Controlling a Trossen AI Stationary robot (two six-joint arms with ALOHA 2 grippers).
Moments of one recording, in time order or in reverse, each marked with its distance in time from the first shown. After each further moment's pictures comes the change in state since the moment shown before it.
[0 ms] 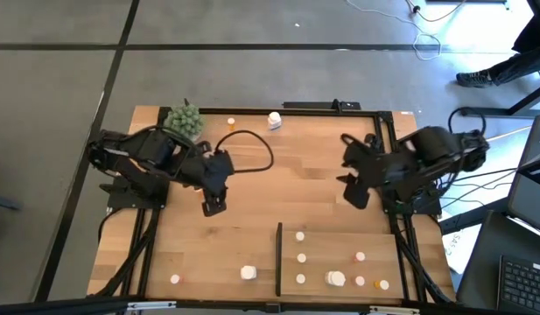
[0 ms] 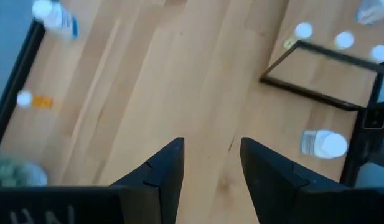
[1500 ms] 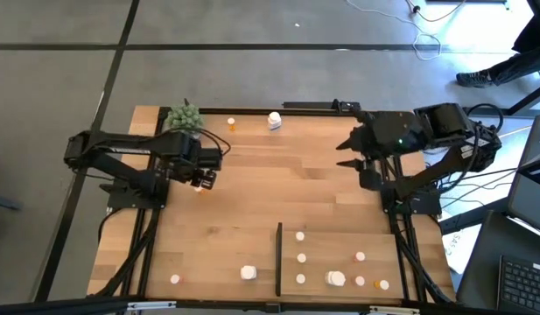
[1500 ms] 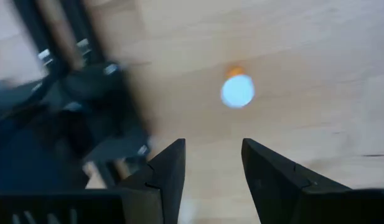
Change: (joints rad) left arm 0.384 -0.325 -0.980 0.143 0.296 -0.697; right arm -0.209 -0.099 0.000 0.187 -0.198 -0.622
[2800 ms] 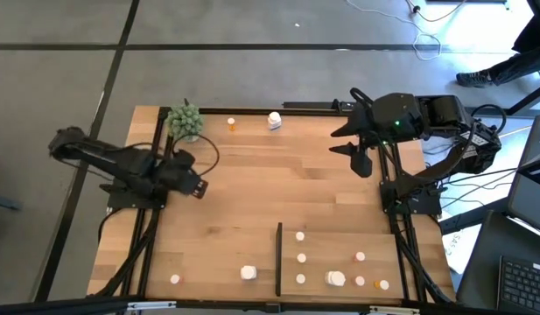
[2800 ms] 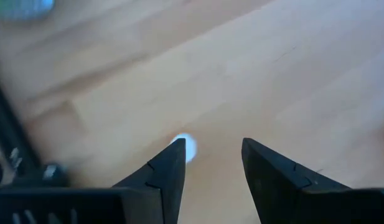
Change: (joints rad) left arm -0.344 -0.334 -0.221 0.304 -0.406 -0.023; right arm -0.136 0.000 0.000 0.105 -0.053 0.056
